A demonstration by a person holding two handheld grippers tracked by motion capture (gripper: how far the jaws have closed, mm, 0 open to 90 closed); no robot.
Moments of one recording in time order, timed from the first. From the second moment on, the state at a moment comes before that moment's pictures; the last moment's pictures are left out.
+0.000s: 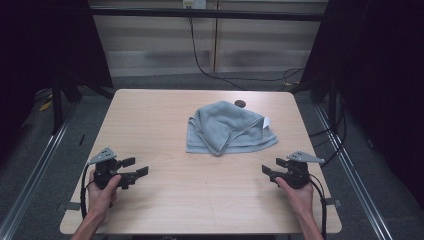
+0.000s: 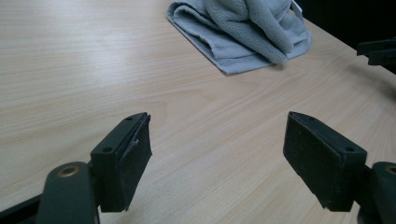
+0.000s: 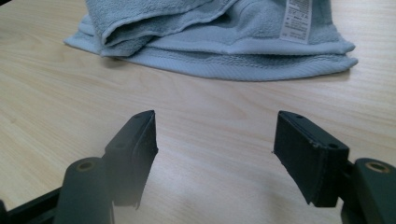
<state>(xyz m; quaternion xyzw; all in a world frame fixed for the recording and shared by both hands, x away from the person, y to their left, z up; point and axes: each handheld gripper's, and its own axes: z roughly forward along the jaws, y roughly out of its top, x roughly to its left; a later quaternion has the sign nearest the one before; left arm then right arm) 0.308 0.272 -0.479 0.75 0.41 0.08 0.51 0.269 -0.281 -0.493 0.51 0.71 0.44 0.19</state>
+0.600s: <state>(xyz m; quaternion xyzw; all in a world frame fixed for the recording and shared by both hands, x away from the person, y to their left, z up) 0.304 0.265 -0.476 0.76 0.39 0.08 0.51 0.275 -0.261 -0.477 0.48 0.75 0.43 0.16</state>
